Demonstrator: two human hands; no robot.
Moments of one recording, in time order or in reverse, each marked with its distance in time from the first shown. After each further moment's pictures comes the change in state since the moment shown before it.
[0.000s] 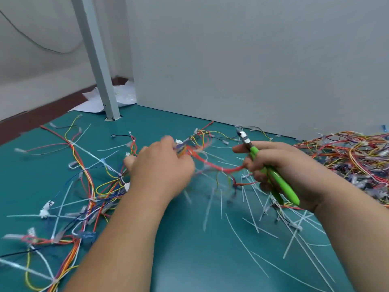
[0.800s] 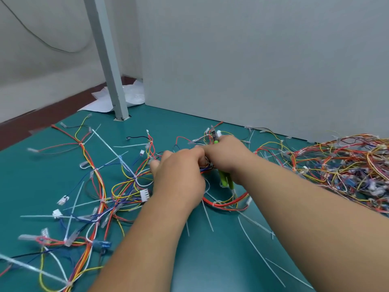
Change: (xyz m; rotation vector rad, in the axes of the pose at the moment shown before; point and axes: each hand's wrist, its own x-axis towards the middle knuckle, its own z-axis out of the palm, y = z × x) left_hand -0.005 -0.005 0.026 0.068 -0.006 0.163; right_hand 0.092 -0.005 0.091 -0.499 0.181 0.007
